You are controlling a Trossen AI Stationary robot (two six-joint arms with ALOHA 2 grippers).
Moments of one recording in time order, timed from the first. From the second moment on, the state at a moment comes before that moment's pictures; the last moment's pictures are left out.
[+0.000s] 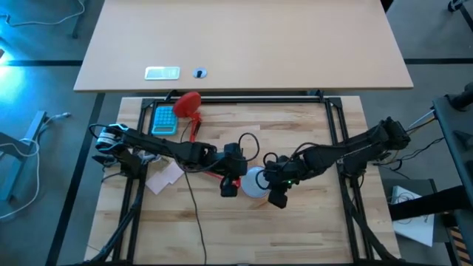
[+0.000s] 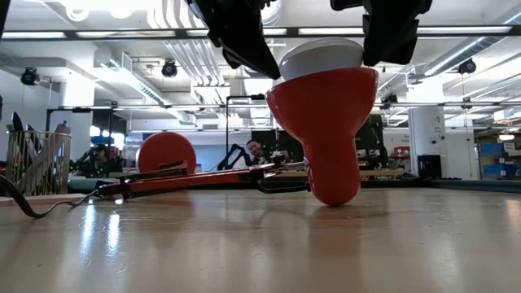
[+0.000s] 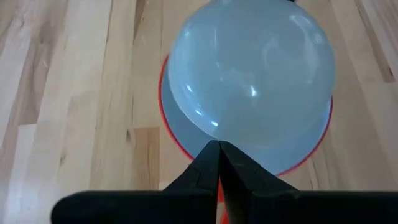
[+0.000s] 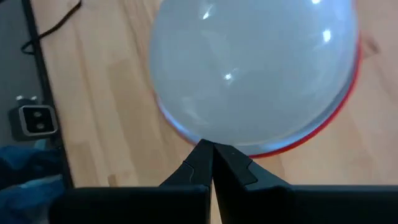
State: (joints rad) left arm -0.15 1.71 1.37 -0.50 -0.12 -0.03; right arm 0.31 1.48 1.22 -0.79 0.01 0.65
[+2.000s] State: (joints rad) left arm -0.20 1.75 1.38 -0.50 -0.09 -0.01; right arm 0.26 1.49 1.21 -0.83 0.05 0.57
